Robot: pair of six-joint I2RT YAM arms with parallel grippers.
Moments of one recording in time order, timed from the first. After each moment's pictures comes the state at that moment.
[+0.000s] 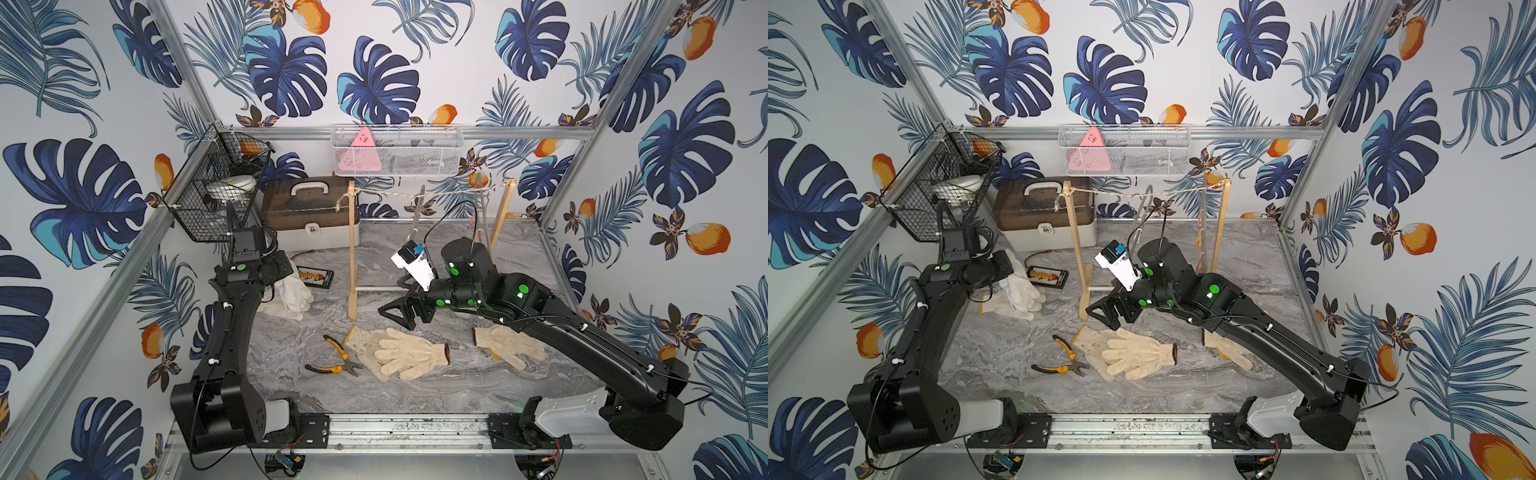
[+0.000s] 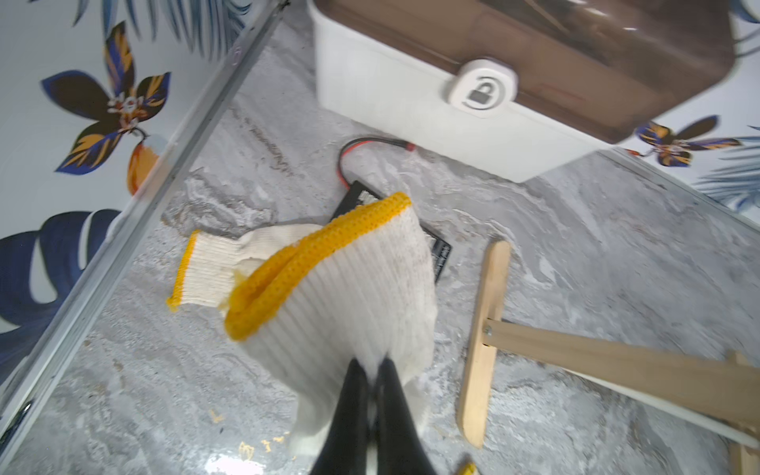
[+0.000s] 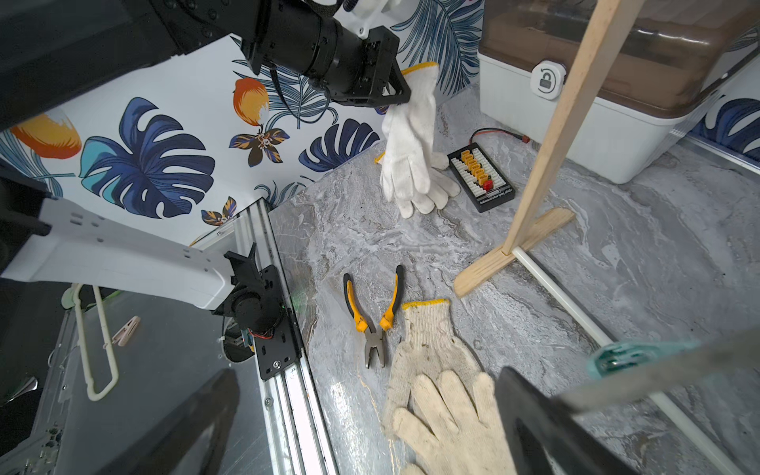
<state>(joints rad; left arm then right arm) 0.20 1.29 1.22 -0.72 0.06 -0.30 0.94 1.35 1.49 -0.67 -0.30 0.13</state>
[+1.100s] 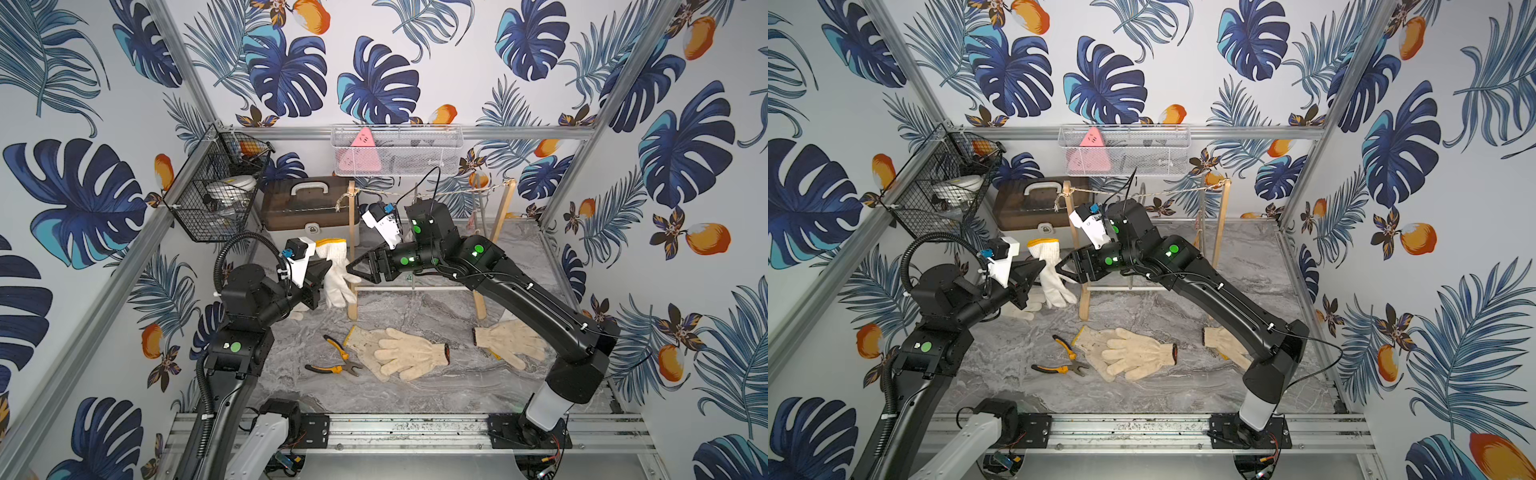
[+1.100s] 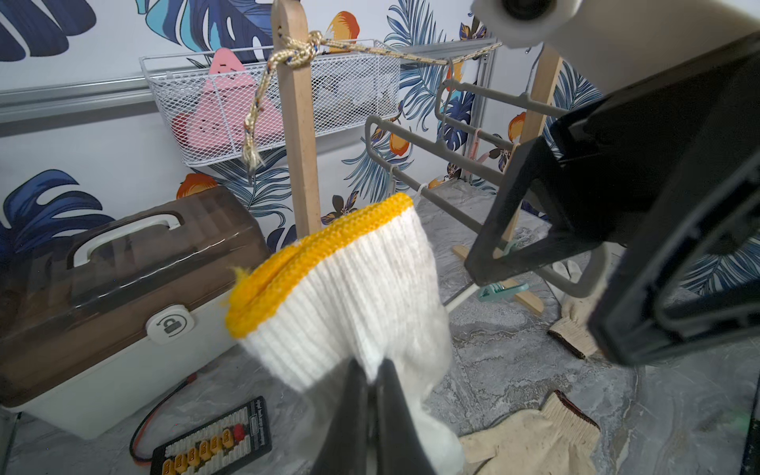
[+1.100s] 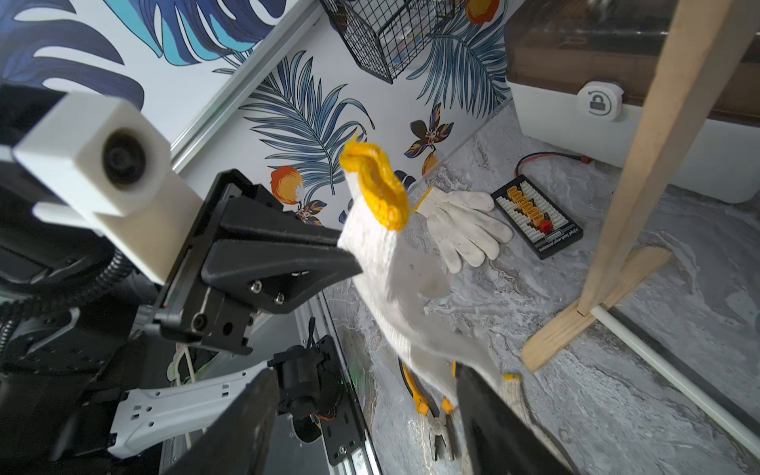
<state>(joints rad) -0.05 0.77 0.98 -0.37 0.51 0.10 0.89 1.73 1.94 -0.66 -0.45 0.37</state>
